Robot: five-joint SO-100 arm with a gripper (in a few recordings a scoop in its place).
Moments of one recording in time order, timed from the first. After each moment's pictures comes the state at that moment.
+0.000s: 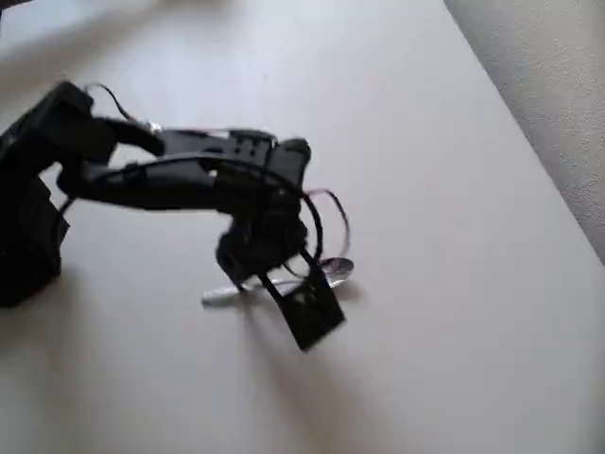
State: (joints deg) arm 31.3 31.8 29.0 106.8 -52.3
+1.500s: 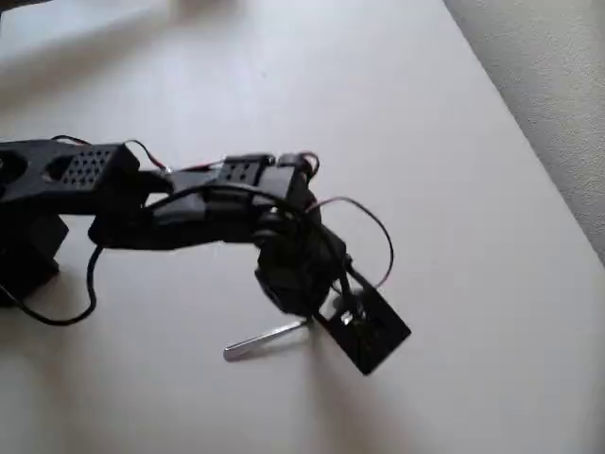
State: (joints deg) arm 34.4 14.5 -5.6 104.2 -58.6
